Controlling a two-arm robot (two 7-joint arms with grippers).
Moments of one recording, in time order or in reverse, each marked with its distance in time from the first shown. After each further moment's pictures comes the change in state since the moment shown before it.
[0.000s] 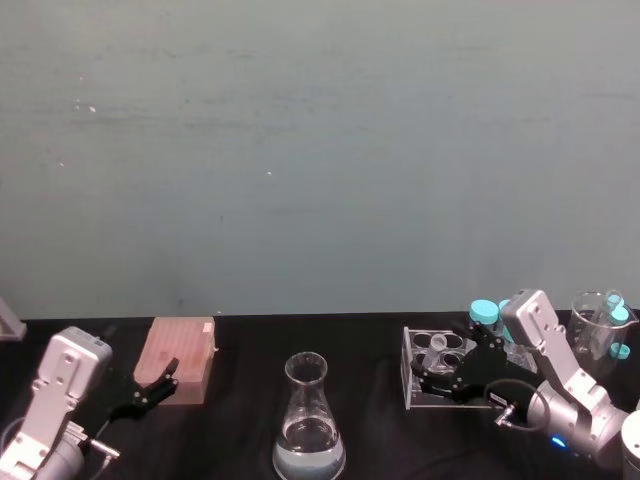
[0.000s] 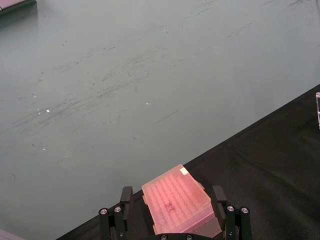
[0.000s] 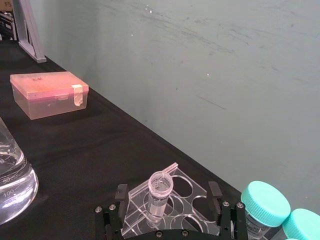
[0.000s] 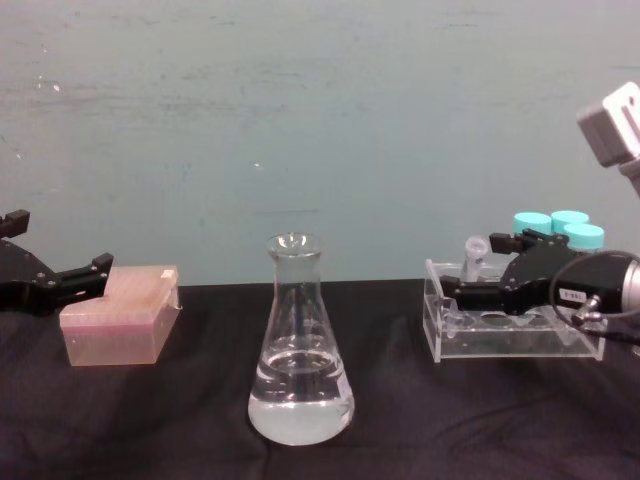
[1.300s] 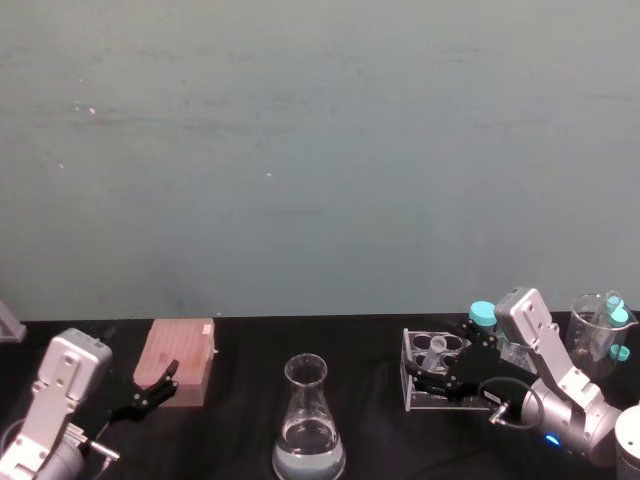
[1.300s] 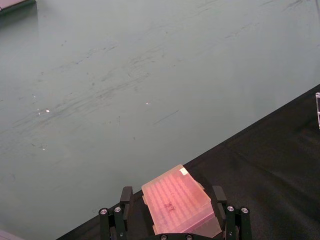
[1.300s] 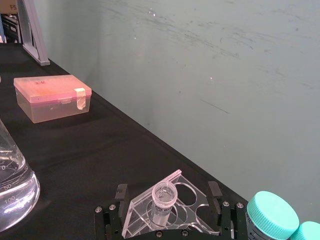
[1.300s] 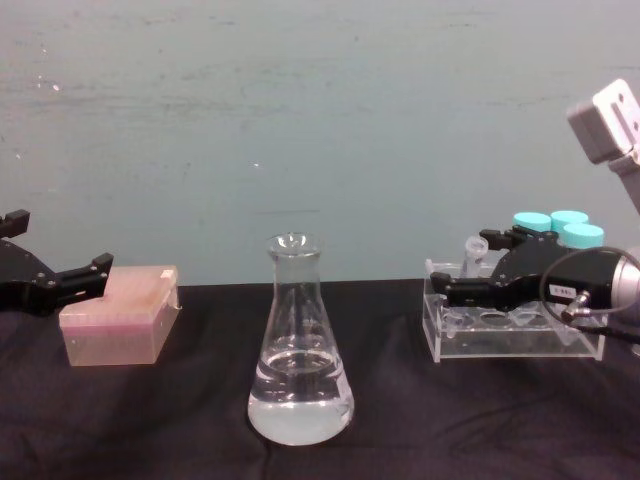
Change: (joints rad) left arm 0.000 0.000 0.000 0.000 0.000 0.000 0.000; right arm 0.024 -0.016 -0.006 0.035 -0.003 -0.019 0.013
